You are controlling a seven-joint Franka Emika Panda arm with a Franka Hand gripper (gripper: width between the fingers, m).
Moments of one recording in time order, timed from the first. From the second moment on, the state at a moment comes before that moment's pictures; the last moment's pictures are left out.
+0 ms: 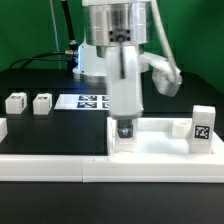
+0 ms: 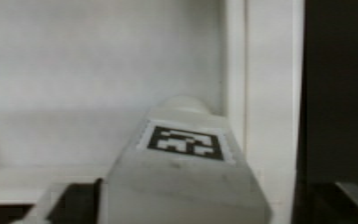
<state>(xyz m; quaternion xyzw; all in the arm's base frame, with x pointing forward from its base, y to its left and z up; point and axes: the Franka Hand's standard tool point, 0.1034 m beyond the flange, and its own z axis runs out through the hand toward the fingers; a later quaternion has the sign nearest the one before) 0.628 0.001 0.062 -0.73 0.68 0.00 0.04</state>
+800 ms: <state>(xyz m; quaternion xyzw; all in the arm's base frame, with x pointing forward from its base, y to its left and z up) 0.625 0.014 0.063 -0.98 0.21 -0.05 0.02</state>
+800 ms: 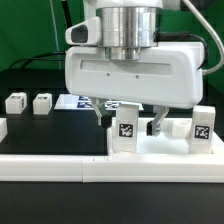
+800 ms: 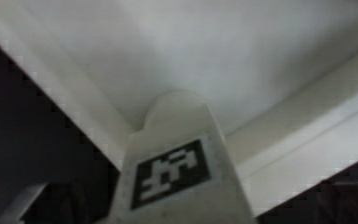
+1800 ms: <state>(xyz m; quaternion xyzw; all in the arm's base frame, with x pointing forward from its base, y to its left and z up) 0.624 0.003 0.062 -0.88 0.47 -0.05 0.02</state>
